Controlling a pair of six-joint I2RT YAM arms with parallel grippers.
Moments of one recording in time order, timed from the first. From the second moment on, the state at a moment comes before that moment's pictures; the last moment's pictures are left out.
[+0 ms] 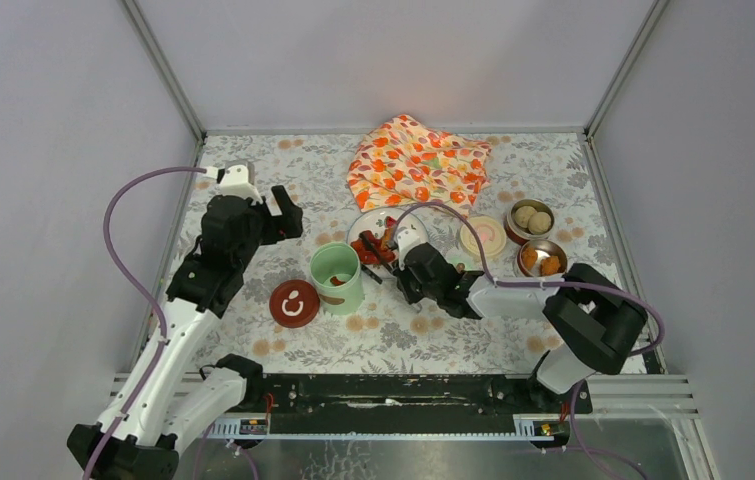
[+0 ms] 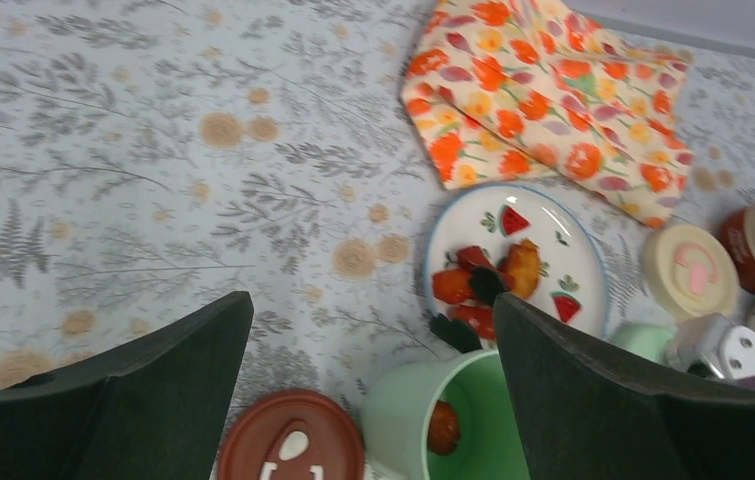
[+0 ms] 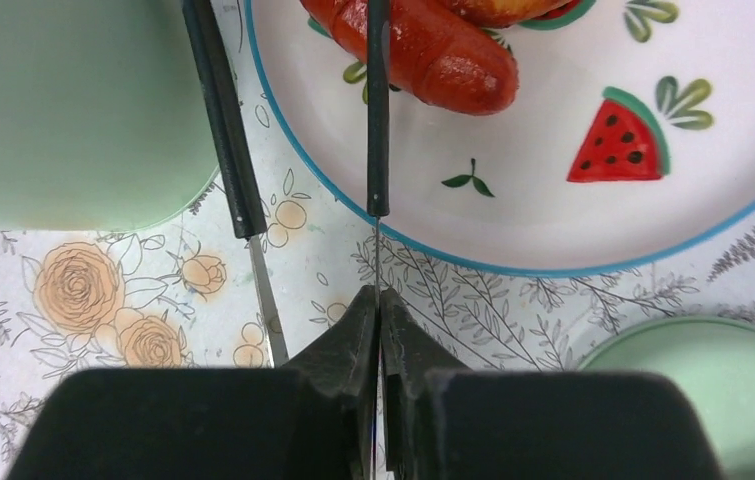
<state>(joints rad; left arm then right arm) -0.31 0.85 0.90 -0.42 -0.19 -0.33 0.89 1.60 0.69 0.18 0.09 0.20</state>
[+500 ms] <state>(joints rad) -0.35 0.89 0.93 -0.40 0.09 -0.54 0.89 1.25 0.63 0.11 0.25 0.27</state>
